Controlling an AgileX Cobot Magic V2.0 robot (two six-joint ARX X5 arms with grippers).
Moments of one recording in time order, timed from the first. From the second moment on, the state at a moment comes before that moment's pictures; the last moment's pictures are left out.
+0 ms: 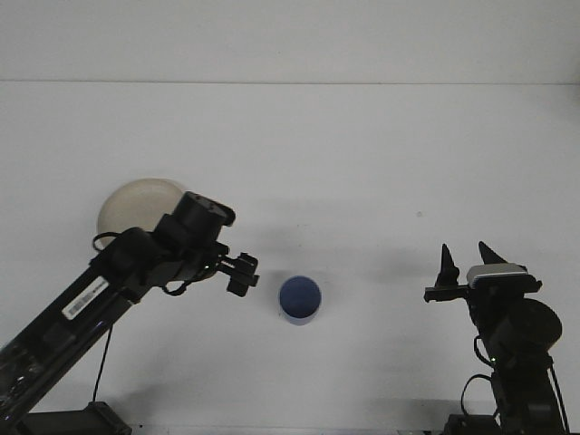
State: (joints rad) left arm -0.67 1.41 1.49 -0.99 0.00 -0.20; right arm -0.02 0.55 0.54 -0.17 -0.13 0.02
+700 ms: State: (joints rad) left arm -0.83 1.76 1.59 -0.95 0.00 -0.19; right arm -0.02 0.55 0.54 -0.17 -0.13 0.02
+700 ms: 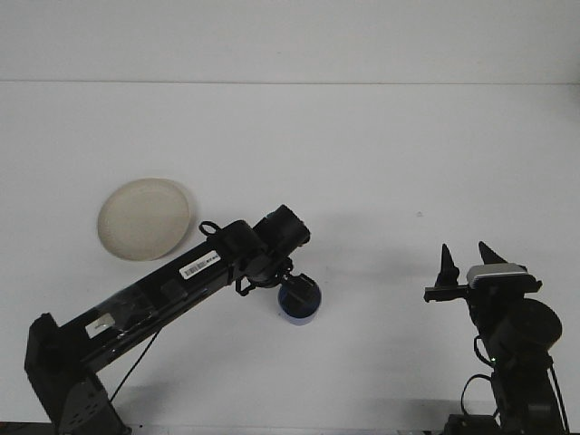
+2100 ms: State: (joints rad) left arm -0.63 1.79 1.82 -1.09 -0.06 -0.09; right arm -0.02 0.55 0.54 -0.17 -0.13 0.02
